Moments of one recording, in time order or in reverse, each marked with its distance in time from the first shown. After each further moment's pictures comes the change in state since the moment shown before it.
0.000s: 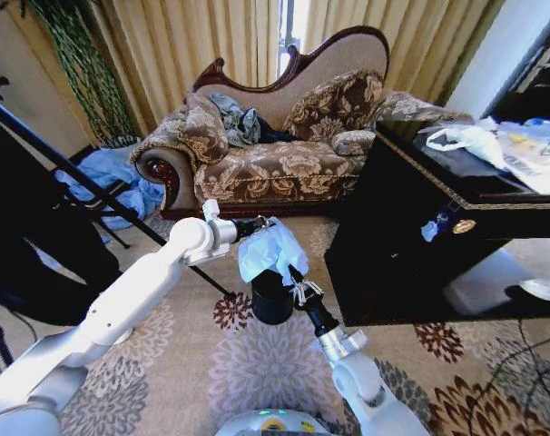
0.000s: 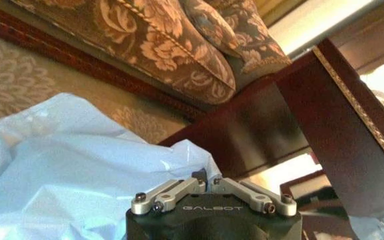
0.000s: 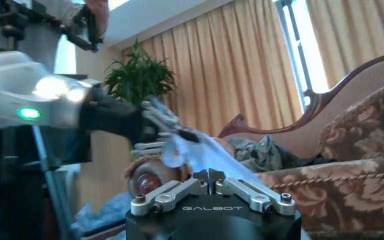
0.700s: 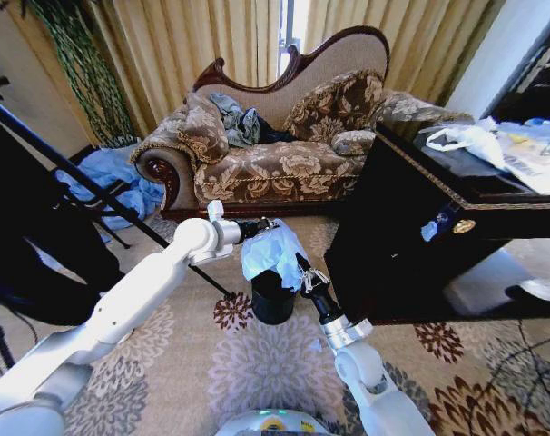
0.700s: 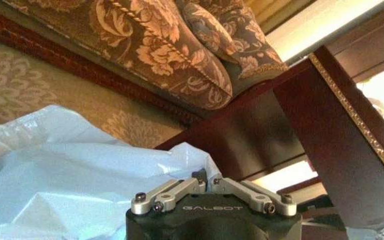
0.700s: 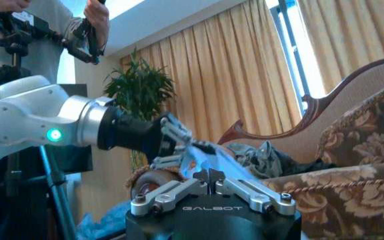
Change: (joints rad) left arm -0.025 -0.037 0.019 0.023 0.011 -0.039 -0.009; right arm -0.083 -0.006 0.013 0.100 0.008 -0.012 0.000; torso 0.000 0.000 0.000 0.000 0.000
